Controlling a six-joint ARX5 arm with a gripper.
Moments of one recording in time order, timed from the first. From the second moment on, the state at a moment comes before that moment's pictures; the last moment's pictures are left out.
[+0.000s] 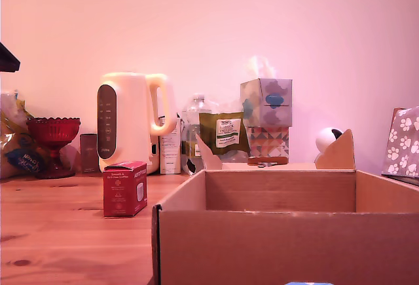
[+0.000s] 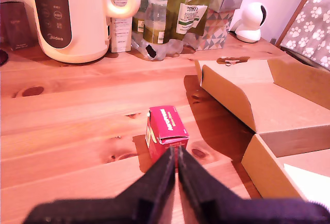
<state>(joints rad) -0.33 0.57 0.33 -0.04 0.13 -0.18</state>
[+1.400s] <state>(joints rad) -0.53 1.17 0.34 0.56 -0.08 -0.27</state>
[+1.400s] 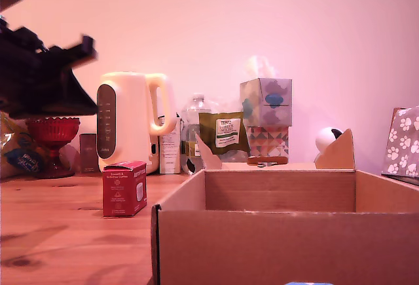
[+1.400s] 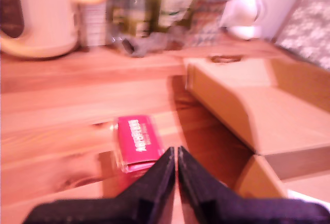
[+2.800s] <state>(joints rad) -0.51 1.76 0.68 0.55 -0.21 -0.21</state>
